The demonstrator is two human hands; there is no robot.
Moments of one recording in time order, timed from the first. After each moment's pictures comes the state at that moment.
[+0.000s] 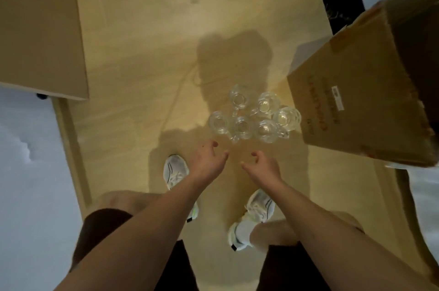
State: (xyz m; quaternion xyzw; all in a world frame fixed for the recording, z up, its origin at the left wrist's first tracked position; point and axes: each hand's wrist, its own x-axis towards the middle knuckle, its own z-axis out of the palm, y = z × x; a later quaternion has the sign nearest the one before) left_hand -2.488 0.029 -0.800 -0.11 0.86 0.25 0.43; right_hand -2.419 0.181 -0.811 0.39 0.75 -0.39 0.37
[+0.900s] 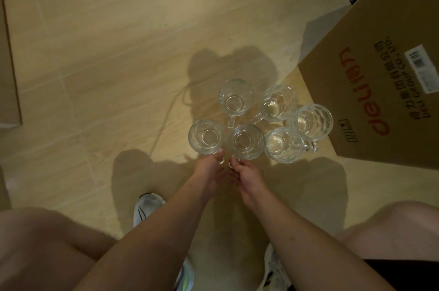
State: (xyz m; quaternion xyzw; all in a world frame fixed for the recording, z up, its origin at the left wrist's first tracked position) left_hand -2.515 0.063 -1.051 -0.45 0.56 0.55 0.42; right_hand -2.450 0.143 -1.062 0.58 0.33 -0.73 0.16
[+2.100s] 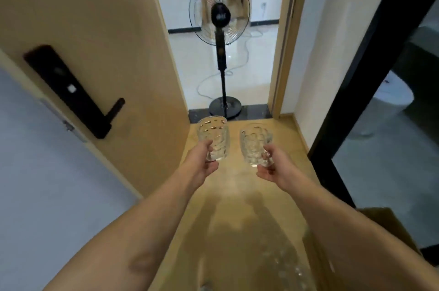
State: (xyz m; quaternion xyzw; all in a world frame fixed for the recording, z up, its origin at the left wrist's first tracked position) left_hand -2.670 -0.047 -0.248 -0.30 0.61 0.71 0.19; right_hand -2.644 0.157 -0.267 0.32 0.58 -0.74 0.15
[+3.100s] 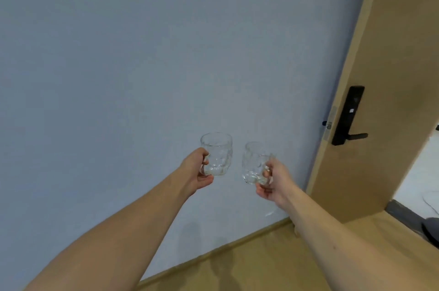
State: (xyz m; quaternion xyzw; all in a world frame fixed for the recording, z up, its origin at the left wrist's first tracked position) left_hand -2.042 -0.230 -0.117 -0.52 0.41 0.69 -0.29; right_hand -2.239 -0.128 -0.152 -0.14 0.63 -0.61 0.47
